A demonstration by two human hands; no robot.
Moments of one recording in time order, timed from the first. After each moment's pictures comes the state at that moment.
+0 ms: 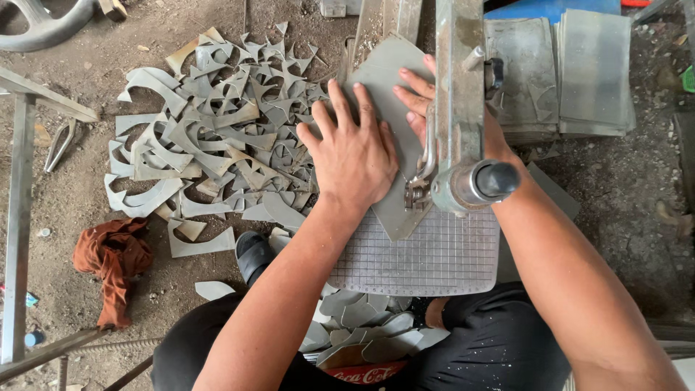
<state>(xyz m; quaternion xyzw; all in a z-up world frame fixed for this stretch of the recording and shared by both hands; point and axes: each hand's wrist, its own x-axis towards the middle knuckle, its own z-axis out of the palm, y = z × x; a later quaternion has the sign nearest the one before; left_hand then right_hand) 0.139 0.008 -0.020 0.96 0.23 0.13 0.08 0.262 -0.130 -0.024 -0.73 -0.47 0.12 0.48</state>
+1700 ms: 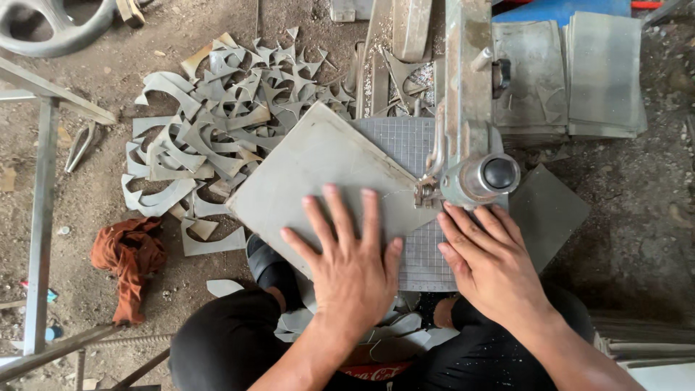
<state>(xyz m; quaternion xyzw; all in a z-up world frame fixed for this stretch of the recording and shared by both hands) 0.008 -0.049 0.007 0.97 0.23 0.03 0.08 0.121 -0.236 0.000 -0.85 -0.49 -0.03 0.17</state>
